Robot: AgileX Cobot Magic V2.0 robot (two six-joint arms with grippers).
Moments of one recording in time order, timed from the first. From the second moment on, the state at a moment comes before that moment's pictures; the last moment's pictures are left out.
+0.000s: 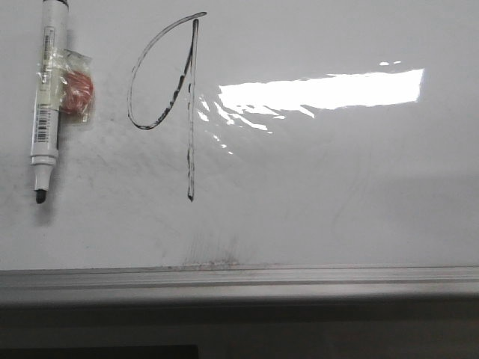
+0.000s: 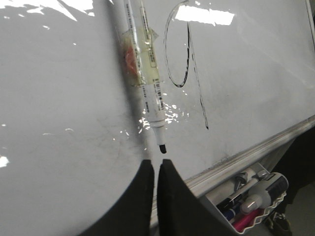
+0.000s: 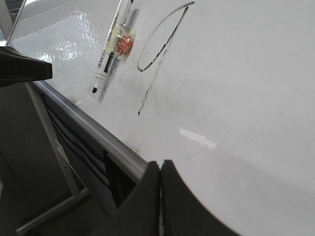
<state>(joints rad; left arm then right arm) -0.81 0.31 -0.06 -0.32 -0.02 0.02 0.81 0.35 -0.08 0.28 -0.08 -0.21</state>
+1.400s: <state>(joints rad) -0.08 0.00 -0.01 -0.09 0.33 0.02 0.81 0.35 -0.08 0.28 -0.08 -0.21</state>
